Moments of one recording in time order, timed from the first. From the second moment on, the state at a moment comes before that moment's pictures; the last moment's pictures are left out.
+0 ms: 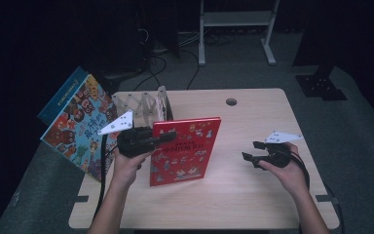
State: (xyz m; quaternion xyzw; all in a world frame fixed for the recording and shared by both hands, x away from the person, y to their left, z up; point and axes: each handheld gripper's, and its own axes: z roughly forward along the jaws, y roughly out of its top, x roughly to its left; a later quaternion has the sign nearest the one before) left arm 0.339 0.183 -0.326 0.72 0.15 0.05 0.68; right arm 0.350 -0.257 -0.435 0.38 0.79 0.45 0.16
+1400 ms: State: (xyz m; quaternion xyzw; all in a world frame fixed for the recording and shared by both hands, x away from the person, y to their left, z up) left arm 0.302 0.296 -0.297 0.66 0.26 0.19 0.68; right arm 0.376 -0.285 -0.487 0.51 0.76 0.34 0.22
